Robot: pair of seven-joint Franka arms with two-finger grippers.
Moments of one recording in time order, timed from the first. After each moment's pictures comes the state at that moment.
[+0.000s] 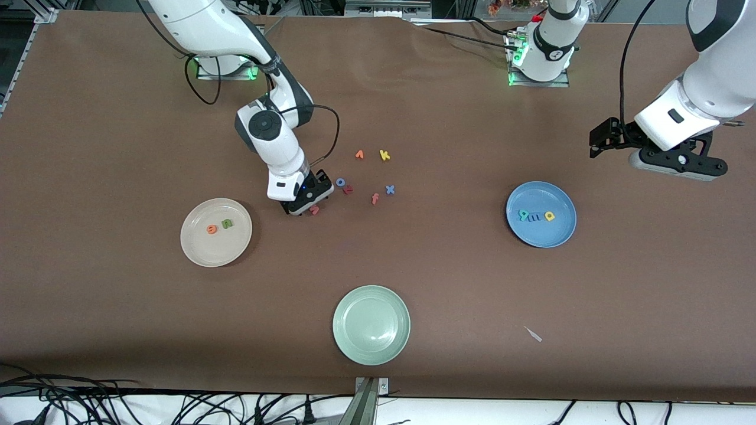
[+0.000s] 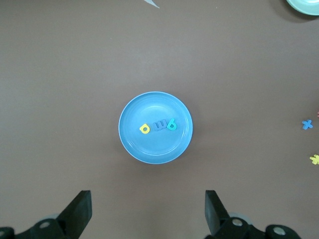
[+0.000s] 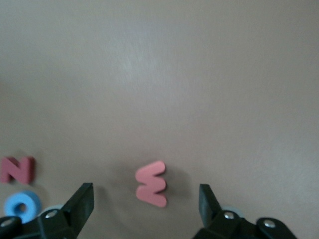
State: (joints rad) left arm -0.05 -0.01 -0.06 -1.73 -0.02 1.67 0.07; right arm 0.50 0.52 0.06 -2.17 -0.08 2.90 -0.01
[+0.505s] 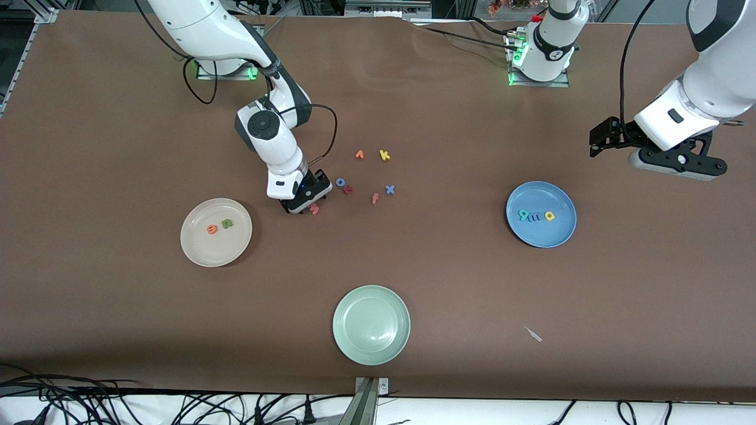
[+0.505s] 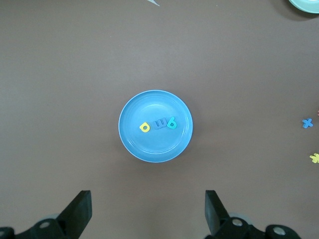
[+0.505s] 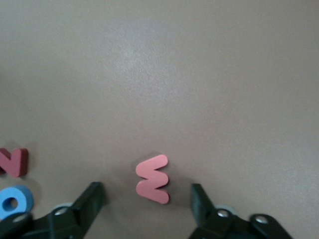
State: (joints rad) left arm -0.05 -0.01 -0.06 -1.73 -0.02 1.67 0.07; right arm 0.51 0.53 0.06 -2.18 -0.08 2.92 -0.02
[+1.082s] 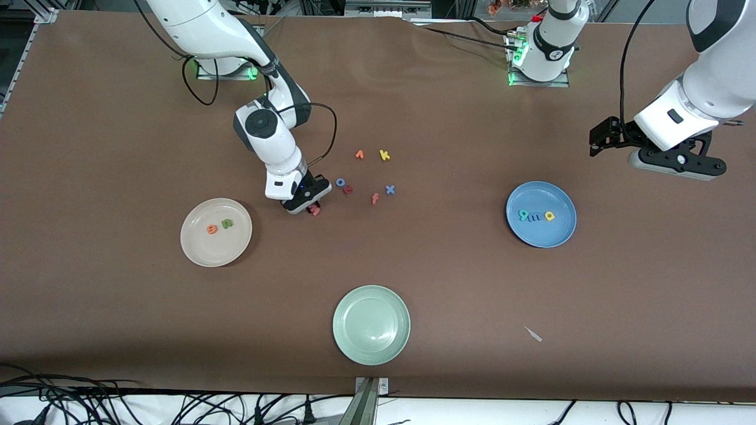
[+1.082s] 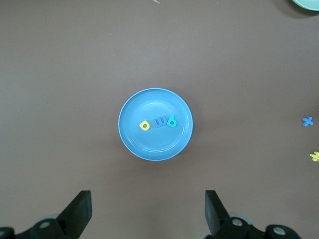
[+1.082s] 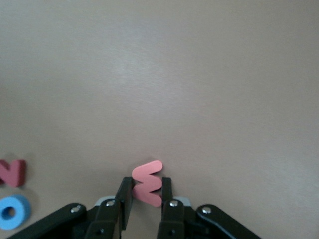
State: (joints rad) left arm -0.05 -0.01 -0.06 -1.73 -0.02 1.66 0.07; right arm 0.49 0.52 0.06 -2.17 -0.08 2.93 -0.03
